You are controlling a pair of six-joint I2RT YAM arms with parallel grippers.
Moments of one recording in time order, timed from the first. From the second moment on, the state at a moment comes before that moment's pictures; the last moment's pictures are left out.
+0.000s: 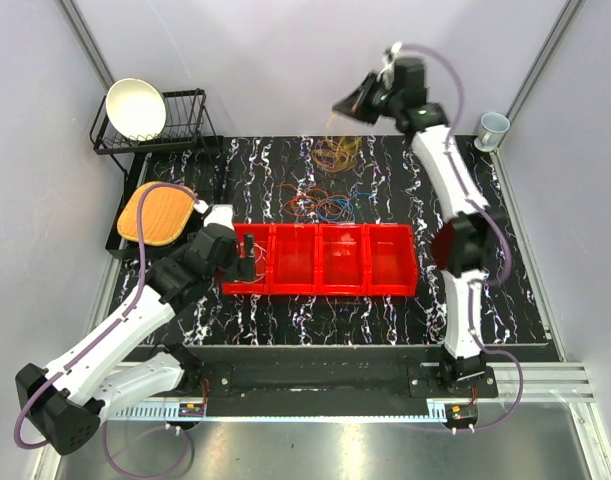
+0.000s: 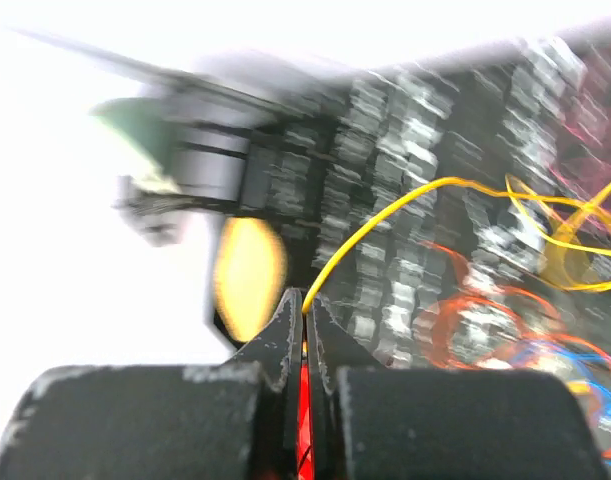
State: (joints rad) left arm -0.64 0.92 0.84 -0.76 -0.36 -0.48; right arm 0.27 2.36 2.44 -0.55 -0.45 0.79
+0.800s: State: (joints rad) left arm -0.64 1.08 1.13 -0.49 -0.18 -0.37; right arm 0.27 1.80 1.90 -0.30 -0.86 0.81
